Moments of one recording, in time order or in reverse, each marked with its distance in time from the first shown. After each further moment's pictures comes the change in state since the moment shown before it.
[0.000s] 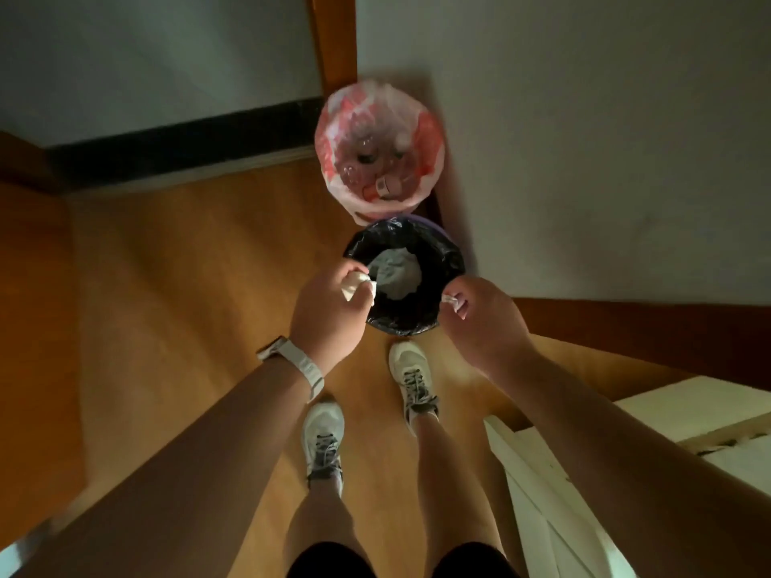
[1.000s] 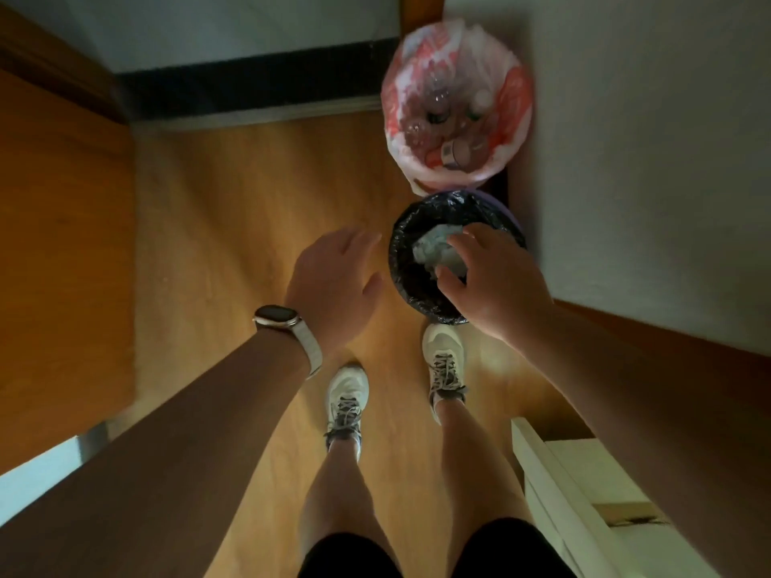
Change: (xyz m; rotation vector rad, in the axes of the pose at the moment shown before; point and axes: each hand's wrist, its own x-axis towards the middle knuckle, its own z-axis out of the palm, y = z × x) left_hand 0.005 -0.032 -0.032 0.478 -0.043 0.118; right_hand 0.066 -0.031 0.024 -0.454 -0.096 -0.419
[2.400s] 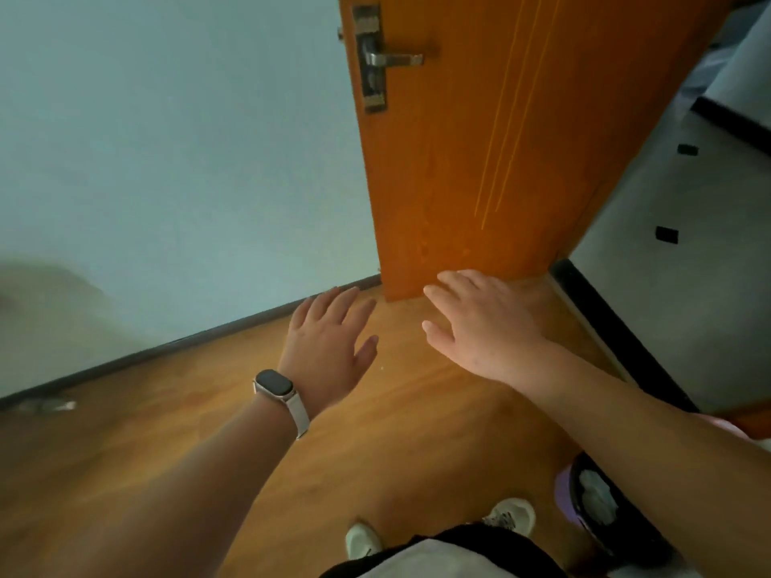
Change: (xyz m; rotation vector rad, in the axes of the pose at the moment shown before) left_hand -0.681 0.109 -0.132 0.175 0.682 -1.107; right_hand -0.433 -0.435 -0.144 -0.607 -0.028 -1.493
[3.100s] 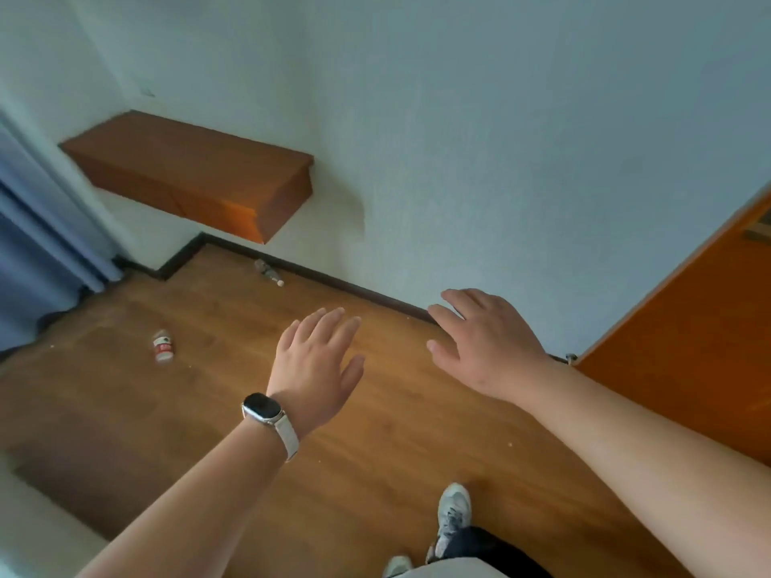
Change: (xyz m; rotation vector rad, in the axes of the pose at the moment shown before) left_hand -0.277 -0.238 -0.047 -0.008 0.091 -0.829; right_hand 0.128 -0.349 -0.008 -0.093 0.023 -0.728
